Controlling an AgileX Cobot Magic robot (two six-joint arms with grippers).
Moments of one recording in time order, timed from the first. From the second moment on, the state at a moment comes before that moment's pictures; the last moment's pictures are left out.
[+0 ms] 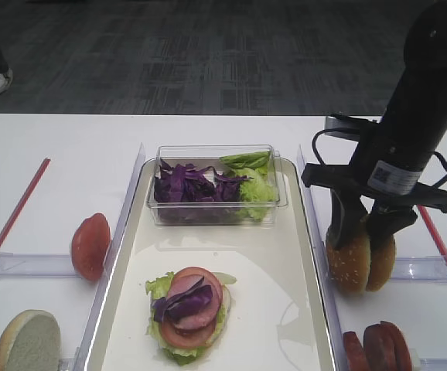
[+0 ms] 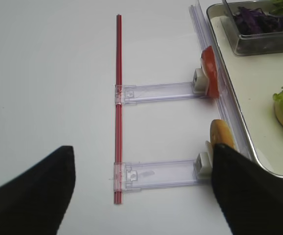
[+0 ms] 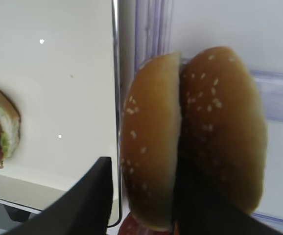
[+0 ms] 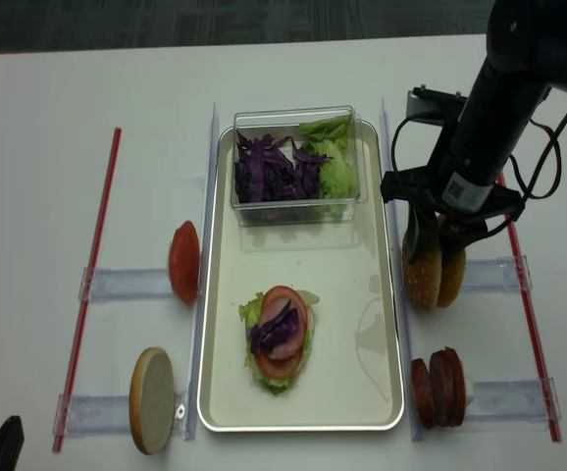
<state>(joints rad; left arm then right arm) 0.06 -0.02 -0.50 -0.05 1.18 0.07 0.23 1.82 -1.19 0.38 1.16 0.00</state>
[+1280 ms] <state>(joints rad) 0.06 -0.02 -0.50 -0.05 1.18 0.07 0.23 1.82 -1.19 0.36 1.15 0.00</state>
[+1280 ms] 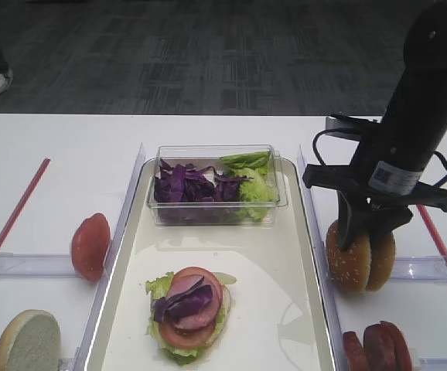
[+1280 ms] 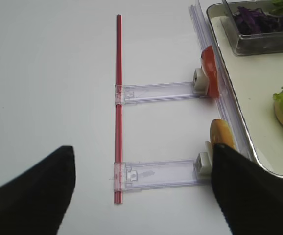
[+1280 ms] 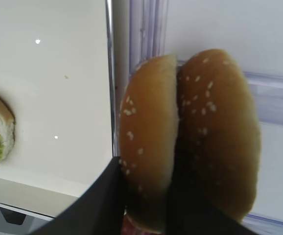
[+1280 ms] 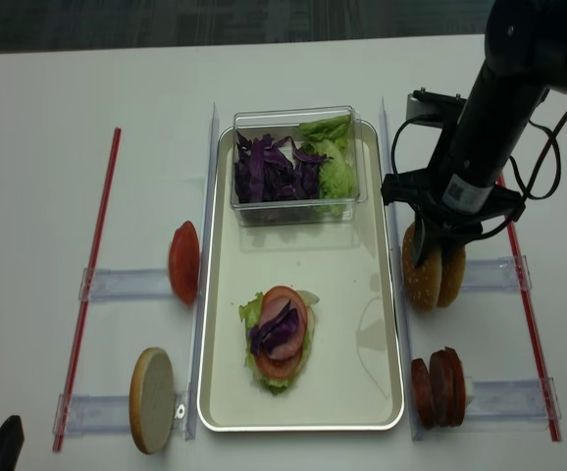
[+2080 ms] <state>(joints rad) 0.06 -0.02 -0.50 -0.05 1.18 0.07 0.23 1.82 -1.19 0.36 1.15 0.00</state>
